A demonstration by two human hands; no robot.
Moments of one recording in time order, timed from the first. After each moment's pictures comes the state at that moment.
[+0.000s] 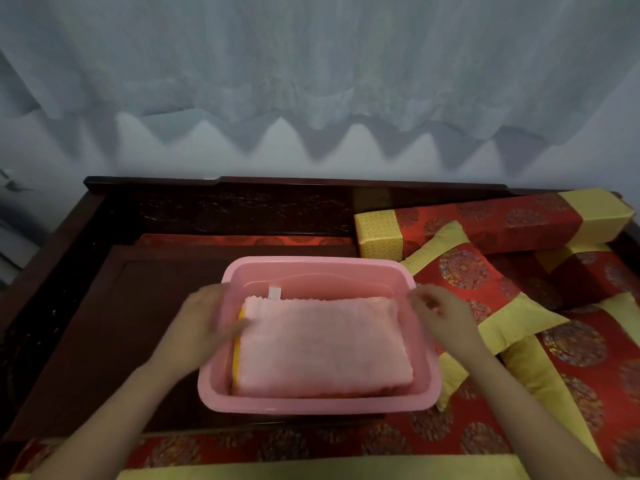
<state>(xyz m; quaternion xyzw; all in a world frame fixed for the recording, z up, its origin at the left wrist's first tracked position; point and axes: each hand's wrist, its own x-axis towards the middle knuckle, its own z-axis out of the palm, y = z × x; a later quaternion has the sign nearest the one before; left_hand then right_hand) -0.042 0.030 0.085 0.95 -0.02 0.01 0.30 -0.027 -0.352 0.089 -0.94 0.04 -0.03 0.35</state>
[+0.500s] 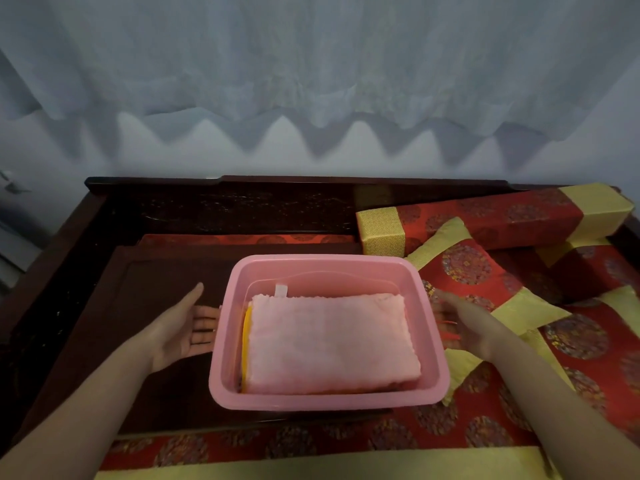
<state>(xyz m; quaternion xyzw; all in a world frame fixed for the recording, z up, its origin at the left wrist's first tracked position) -0.020 0.075 0.081 0.64 0.32 -0.28 0.64 -0.015 -0.379 0.080 -0.67 0.33 0.23 0.62</state>
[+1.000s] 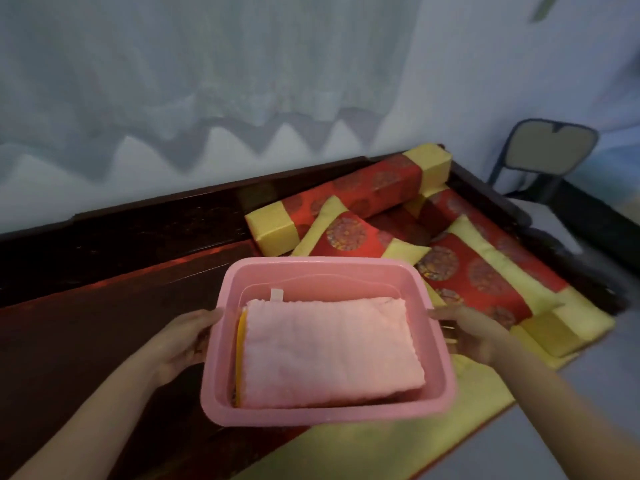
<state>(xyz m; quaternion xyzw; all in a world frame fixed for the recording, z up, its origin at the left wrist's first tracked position) -0.030 -0.096 0.096 0.70 0.13 -0.37 0.60 -0.182 -0.508 0.102 -0.60 0.43 0.11 0.66</state>
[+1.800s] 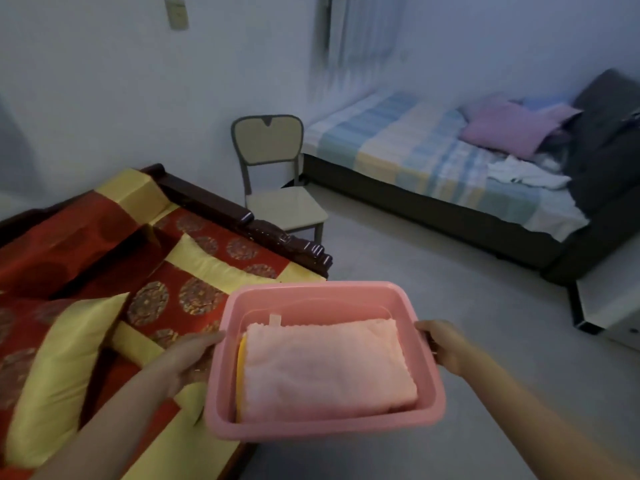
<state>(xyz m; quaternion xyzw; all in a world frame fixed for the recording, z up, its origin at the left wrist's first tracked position) -0.296 -0.737 0.085 0.74 -0.08 -0.51 0.44 -0.632 -0.978 0.100 -0.45 0.65 -0.14 0.59</state>
